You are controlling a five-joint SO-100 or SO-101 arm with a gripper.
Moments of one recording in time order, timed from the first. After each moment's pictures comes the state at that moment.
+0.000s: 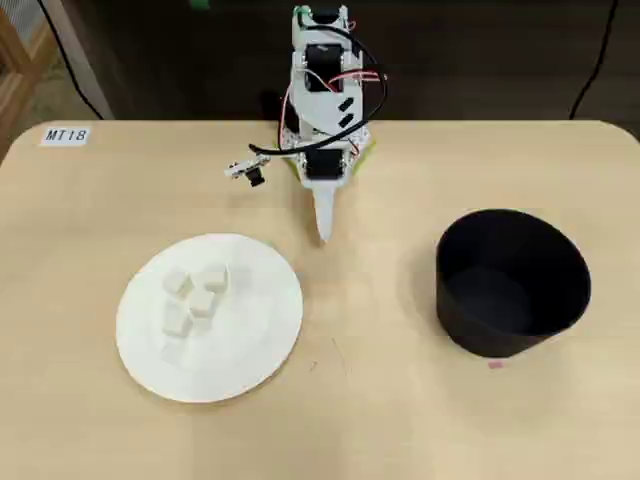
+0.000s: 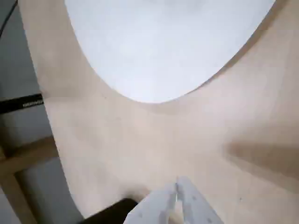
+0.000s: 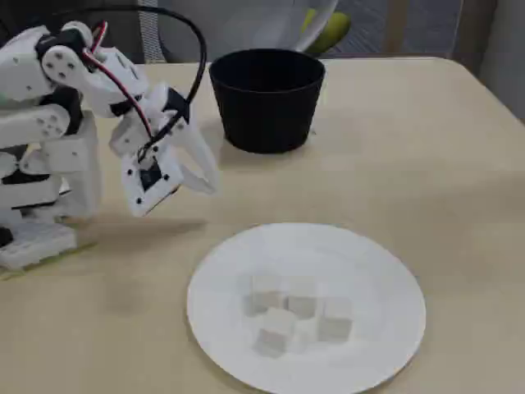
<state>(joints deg) -0.4 186.2 170.6 63.8 -4.6</state>
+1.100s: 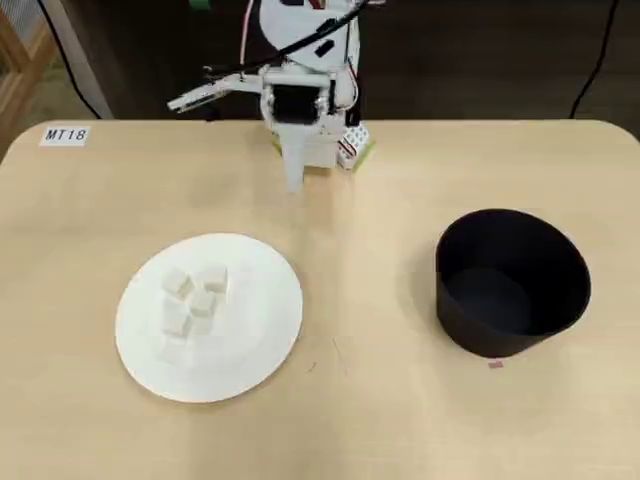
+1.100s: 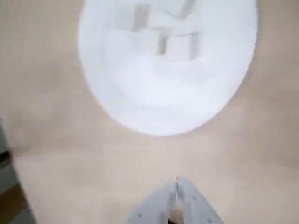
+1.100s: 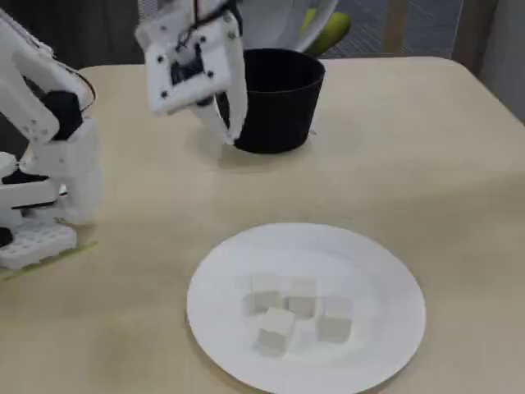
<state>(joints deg) 17.8 119.2 104.3 85.9 -14.6</state>
